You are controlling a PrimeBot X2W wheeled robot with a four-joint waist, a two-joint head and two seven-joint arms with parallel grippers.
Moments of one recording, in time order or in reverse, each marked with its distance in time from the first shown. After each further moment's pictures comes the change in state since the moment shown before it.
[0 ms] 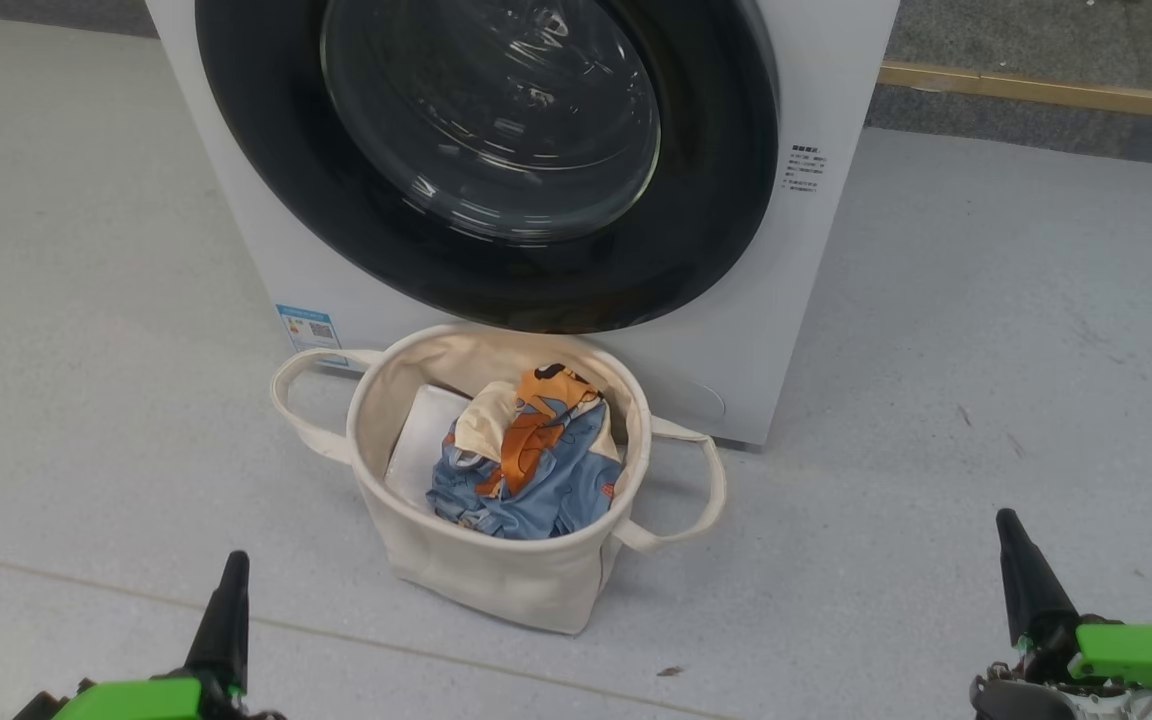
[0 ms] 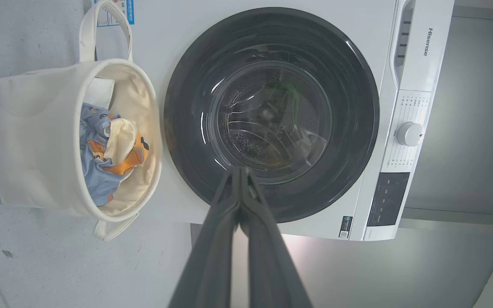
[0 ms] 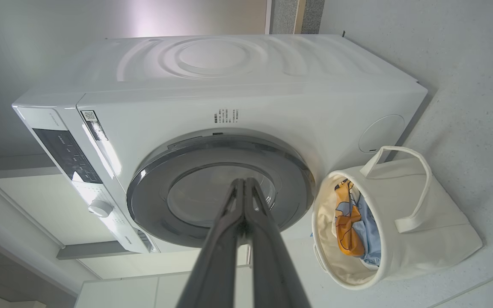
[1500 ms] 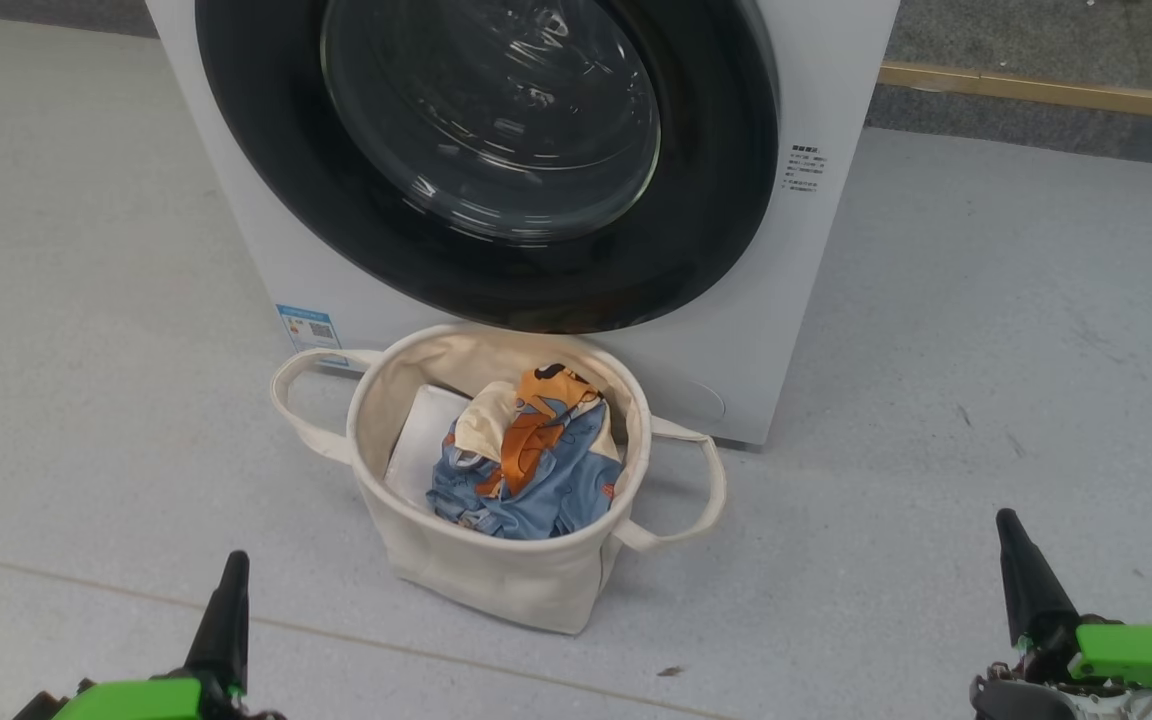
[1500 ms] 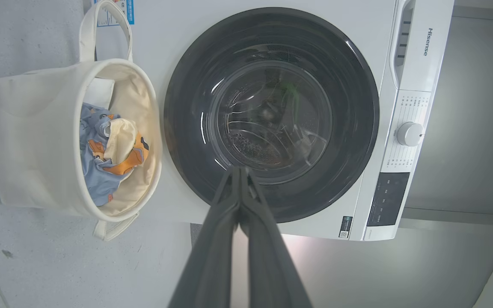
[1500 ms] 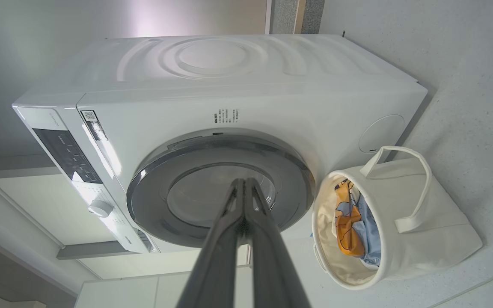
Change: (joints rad) left arm 0.000 0.000 0.000 0.000 0.000 0.000 0.000; right arm 0.000 0.000 0.000 0.000 0.000 0.000 0.000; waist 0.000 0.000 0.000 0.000
